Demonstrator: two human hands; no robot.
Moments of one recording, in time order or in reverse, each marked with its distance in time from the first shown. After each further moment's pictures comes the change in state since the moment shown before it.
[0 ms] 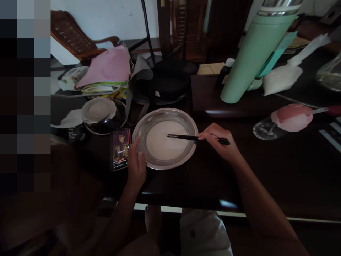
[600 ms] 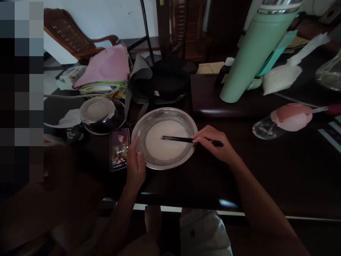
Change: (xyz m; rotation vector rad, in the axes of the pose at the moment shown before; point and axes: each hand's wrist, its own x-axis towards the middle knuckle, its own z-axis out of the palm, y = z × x) left_hand 0.001 0.000 0.000 -0.005 -0.007 0.010; right_hand -0.001 0.000 0.002 -0.002 -0.073 -0.008
